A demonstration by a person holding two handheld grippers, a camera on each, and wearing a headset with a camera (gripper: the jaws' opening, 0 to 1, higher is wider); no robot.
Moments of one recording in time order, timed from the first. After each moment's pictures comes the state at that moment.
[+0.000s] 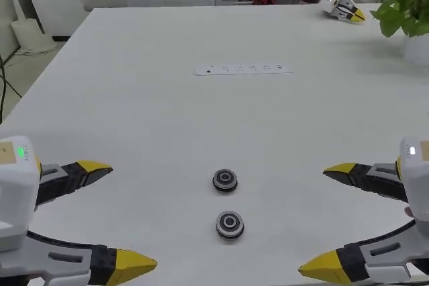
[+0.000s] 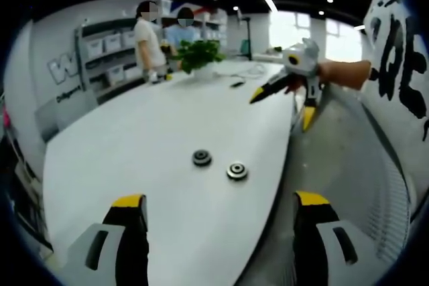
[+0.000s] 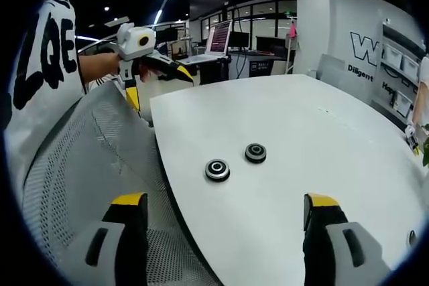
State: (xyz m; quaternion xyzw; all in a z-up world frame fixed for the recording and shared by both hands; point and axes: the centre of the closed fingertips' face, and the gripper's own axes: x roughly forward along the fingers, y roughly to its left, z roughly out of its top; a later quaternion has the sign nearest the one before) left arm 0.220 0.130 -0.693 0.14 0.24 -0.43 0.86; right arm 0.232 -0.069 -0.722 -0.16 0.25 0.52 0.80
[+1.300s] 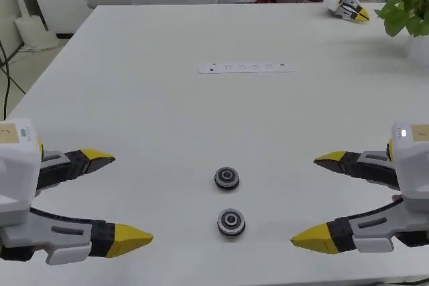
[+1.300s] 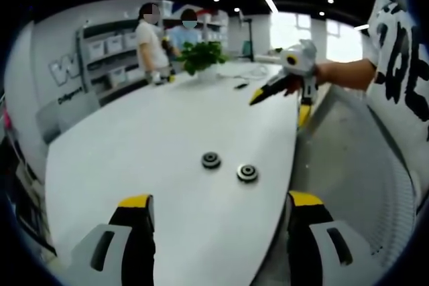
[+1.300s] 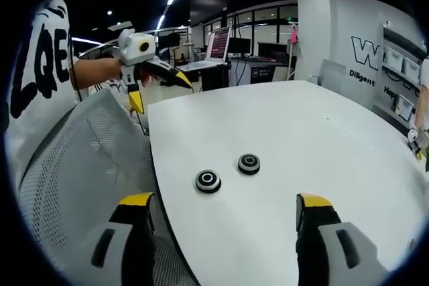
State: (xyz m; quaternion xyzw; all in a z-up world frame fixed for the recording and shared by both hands) left arm 0.238 0.137 -0.692 0.14 0.24 -0.43 0.86; right arm 0.255 -0.061 -0.717 -0.15 0.23 0.53 0.80
